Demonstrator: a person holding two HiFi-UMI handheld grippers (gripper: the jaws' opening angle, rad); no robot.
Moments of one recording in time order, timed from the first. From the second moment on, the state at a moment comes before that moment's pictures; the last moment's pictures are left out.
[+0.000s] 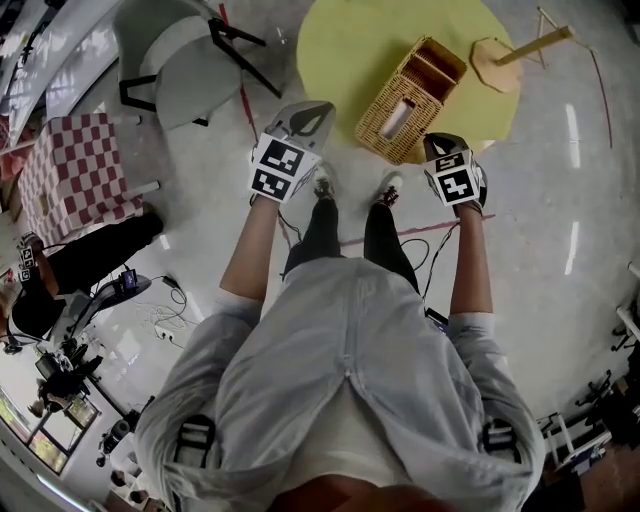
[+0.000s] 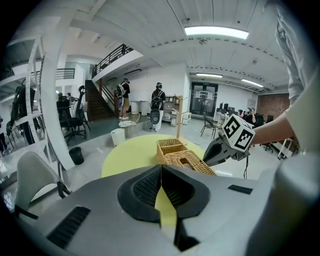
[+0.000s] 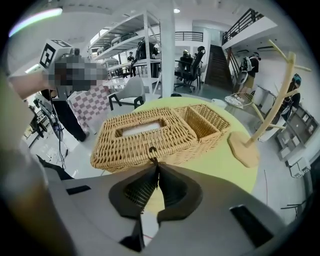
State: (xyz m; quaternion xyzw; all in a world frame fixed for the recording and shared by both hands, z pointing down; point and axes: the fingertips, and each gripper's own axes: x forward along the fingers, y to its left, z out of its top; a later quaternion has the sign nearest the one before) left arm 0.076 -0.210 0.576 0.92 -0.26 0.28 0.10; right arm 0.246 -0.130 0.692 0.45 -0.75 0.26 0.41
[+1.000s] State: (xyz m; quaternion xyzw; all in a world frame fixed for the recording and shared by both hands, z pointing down) left arm -0.013 -0.282 0.513 0.93 -0.29 0.21 0.09; right arm 0.157 -0.232 0.557 0.48 -0.78 0.18 0.36
